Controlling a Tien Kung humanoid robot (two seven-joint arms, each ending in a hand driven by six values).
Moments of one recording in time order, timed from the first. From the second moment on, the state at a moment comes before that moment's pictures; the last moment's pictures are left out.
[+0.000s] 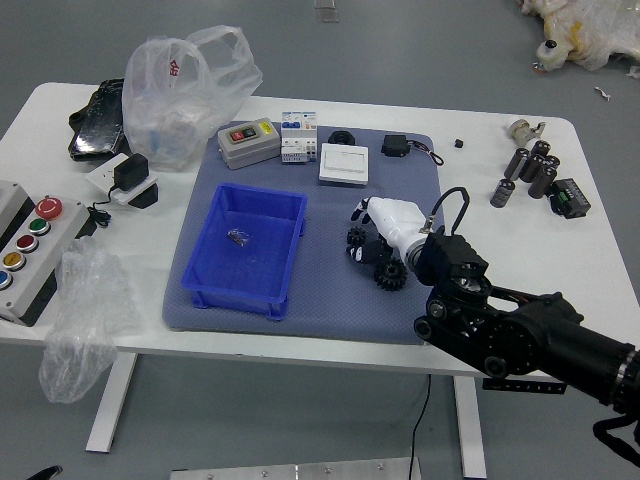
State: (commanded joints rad) left arm -0.18 0.20 -0.94 -0.32 0.84 0.08 0.30; right arm 0.72 -0.17 0.40 1.02 -1.73 -0.26 -0.43
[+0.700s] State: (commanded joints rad) left arm -0.17 0.19 -0.93 -0.32 0.83 0.08 0.29; right arm 0.74 -0.21 0.47 1.17 -1.82 -0.27 -0.43
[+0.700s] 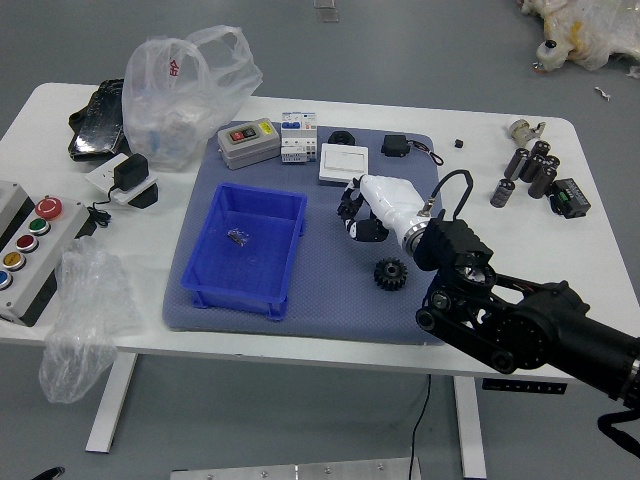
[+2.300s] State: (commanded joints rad) left arm -0.16 0.18 -0.93 -0.32 0.84 0.08 0.30; right arm 0.75 -0.24 0.42 1.31 -1.83 -0.20 -0.47
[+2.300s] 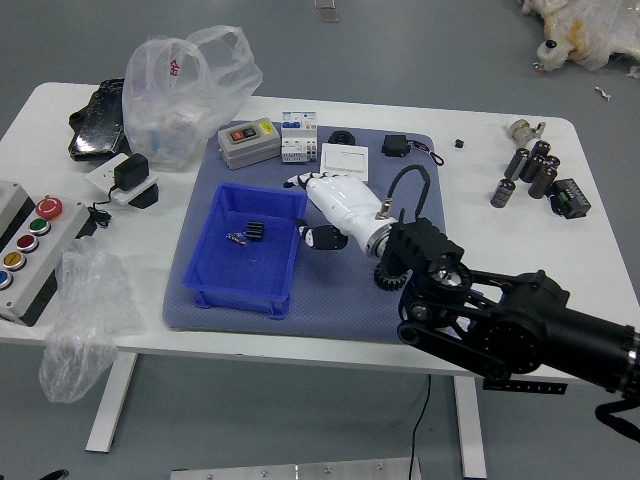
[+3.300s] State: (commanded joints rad) left arm -0.15 0.18 -0.93 -0.32 0.83 0.09 0.29; right arm 0.31 -0.45 0.67 1.50 -1.77 -0.27 -0.47
